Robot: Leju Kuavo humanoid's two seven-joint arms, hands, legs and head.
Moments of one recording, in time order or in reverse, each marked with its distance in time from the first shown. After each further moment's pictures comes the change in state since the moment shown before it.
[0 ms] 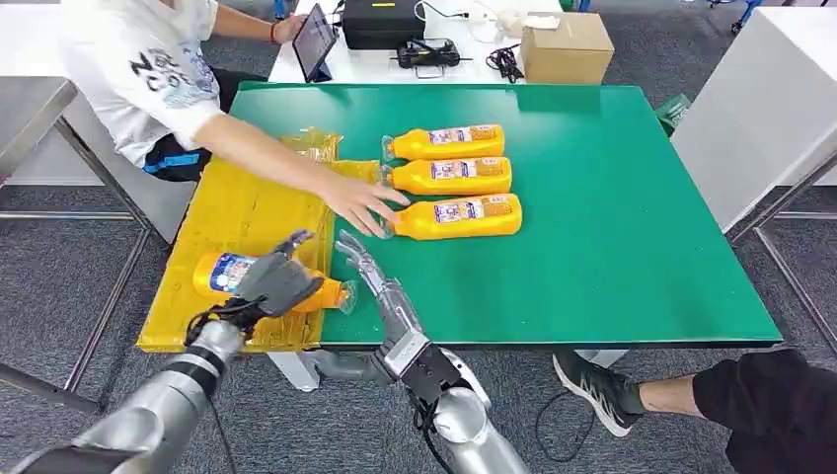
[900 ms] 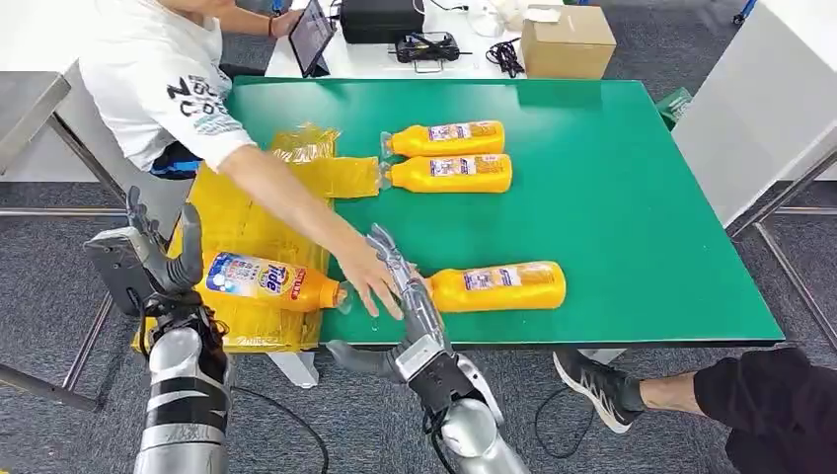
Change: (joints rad) left arm 0.252 -0.265 0.425 -0.786 0.412 -0.013 0.080; right arm 0.065 -0.013 -0.018 -0.097 0.042 -0.116 0.033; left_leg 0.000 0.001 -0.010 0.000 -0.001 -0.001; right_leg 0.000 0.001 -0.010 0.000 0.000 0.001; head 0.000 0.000
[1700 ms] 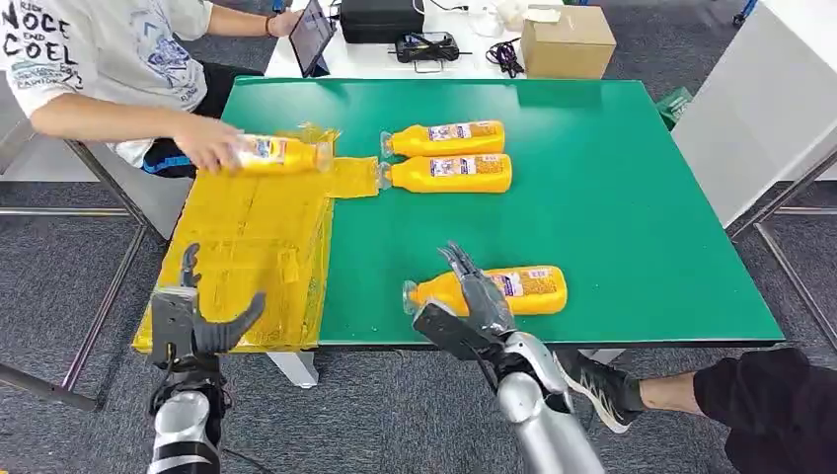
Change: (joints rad) left arm 0.236 0.007 -0.027 -0.036 -0.193 -0.178 -0.012; right arm -0.116 -0.182 -0.192 0.169 0.467 0.036 0.352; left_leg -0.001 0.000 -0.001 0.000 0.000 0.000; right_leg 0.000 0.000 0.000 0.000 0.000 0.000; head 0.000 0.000
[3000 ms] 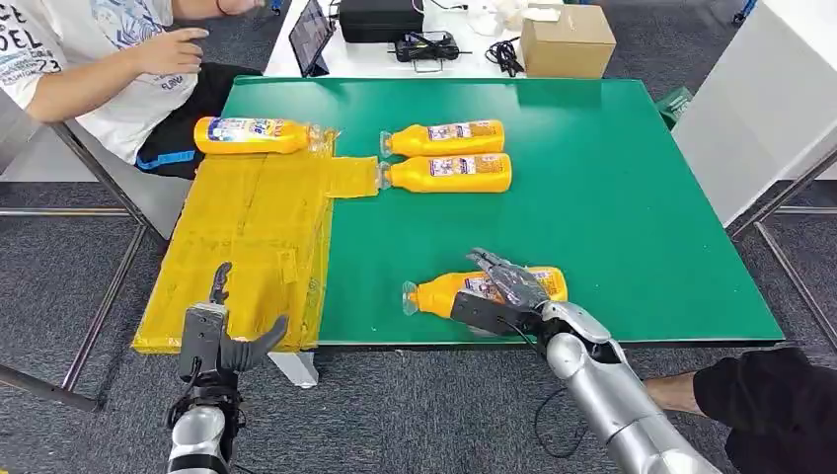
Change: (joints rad) left arm 0.023 0.000 -0.019 0.075 -0.024 -0.037 -0.016; right arm -0.208 -0.289 0.200 0.176 -0.130 0.180 0.031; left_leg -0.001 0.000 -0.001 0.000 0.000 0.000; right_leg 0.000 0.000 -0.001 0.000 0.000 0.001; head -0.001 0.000
